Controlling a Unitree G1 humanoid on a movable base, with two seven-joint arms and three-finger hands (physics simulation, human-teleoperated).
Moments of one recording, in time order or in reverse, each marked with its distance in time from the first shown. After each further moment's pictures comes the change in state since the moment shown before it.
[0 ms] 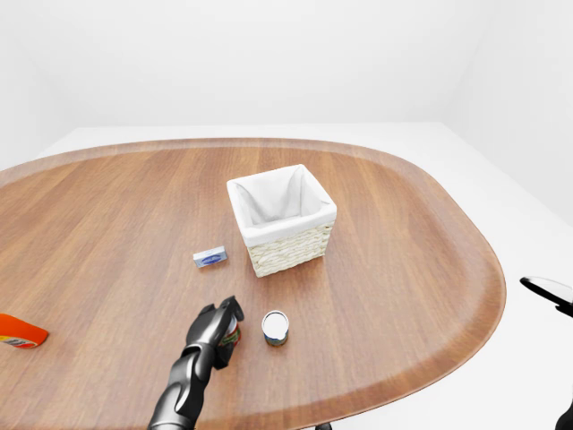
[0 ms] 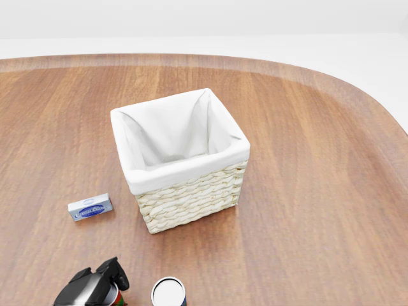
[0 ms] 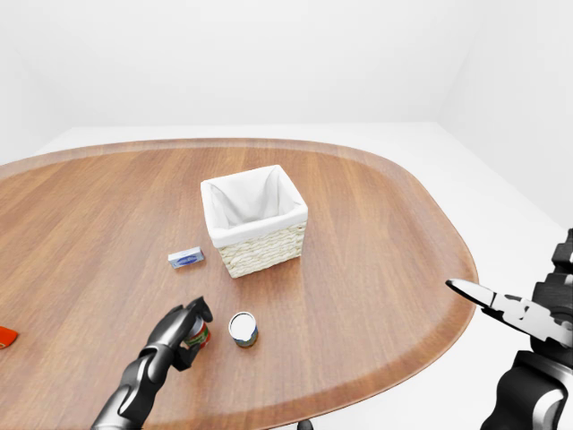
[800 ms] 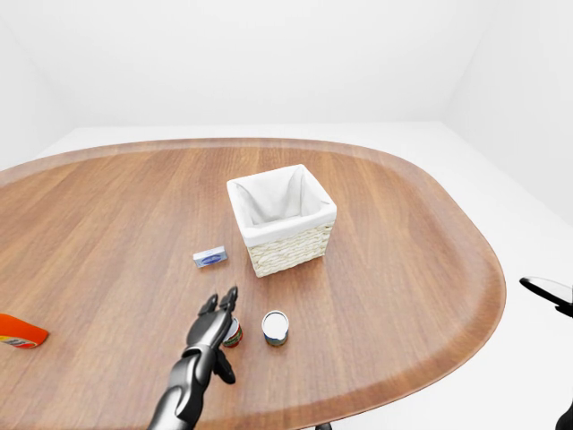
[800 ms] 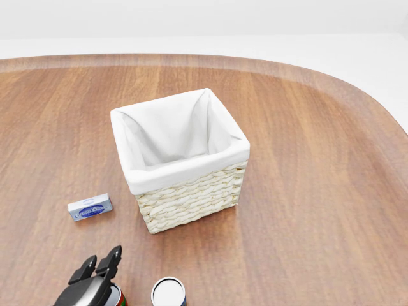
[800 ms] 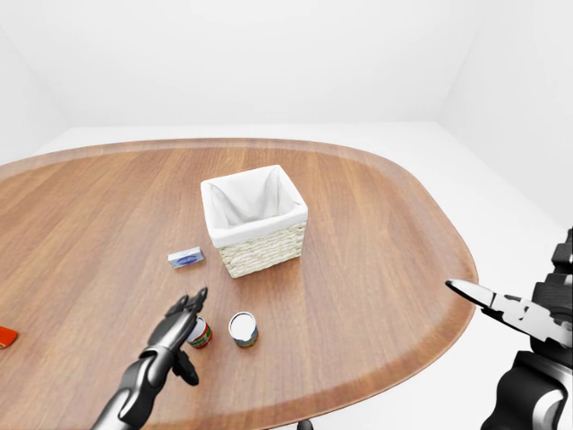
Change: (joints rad) left arm 0.022 -0.002 -0.001 -0.039 0.046 -0.002 0.003; right arm 0.001 0.002 -0.001 -0.001 -0.002 0.000 0.002
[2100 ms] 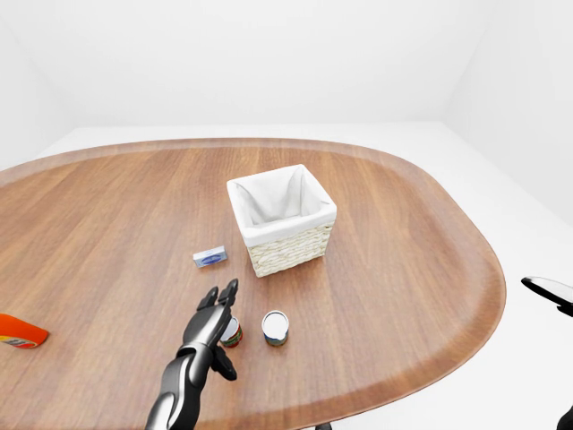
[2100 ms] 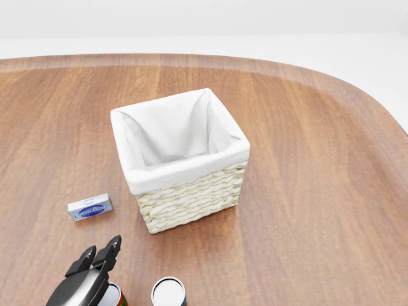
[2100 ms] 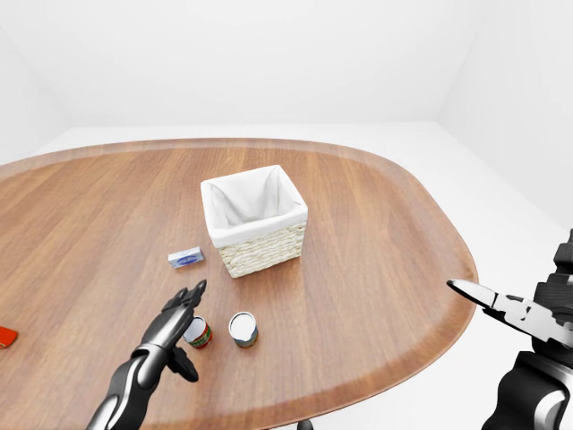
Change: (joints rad) left arm 0.088 -0.020 0.032 -0.254 -0.024 0.011 -0.123; right arm -0.001 -0.002 -0.004 -0.002 0.003 0.000 -0.002
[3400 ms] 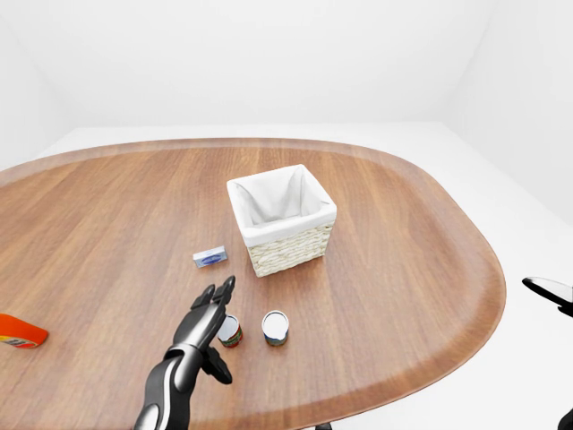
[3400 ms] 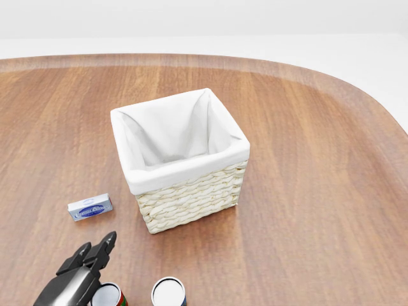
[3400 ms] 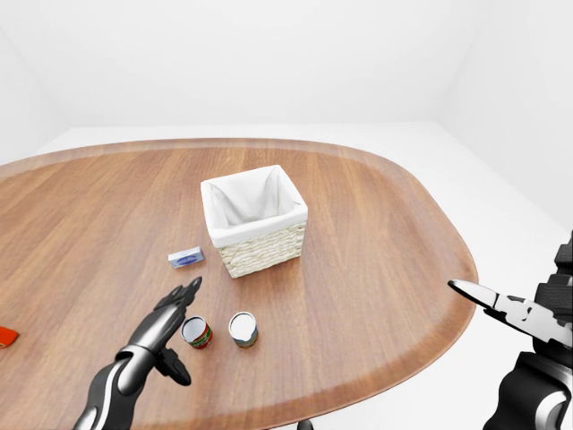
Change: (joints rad) left arm 0.084 -0.024 0.068 -0.235 -0.021 -0.007 -0.181; right arm 0.001 0.000 -0.004 0.004 0.003 0.000 0.001
